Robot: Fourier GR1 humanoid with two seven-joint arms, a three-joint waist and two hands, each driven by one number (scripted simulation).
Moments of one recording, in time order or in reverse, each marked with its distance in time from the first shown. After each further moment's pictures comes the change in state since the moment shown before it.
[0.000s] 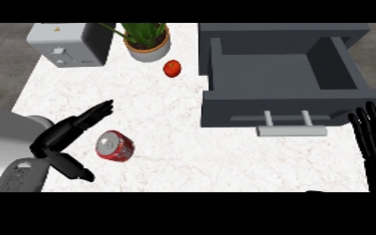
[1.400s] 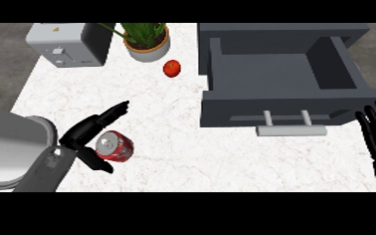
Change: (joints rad) left arm -0.203 -0.025 -0.153 0.466 -0.072 0.192 -0.239; right arm -0.015 -0.001 -0.018 -0.066 -0.027 0.009 0.076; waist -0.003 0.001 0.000
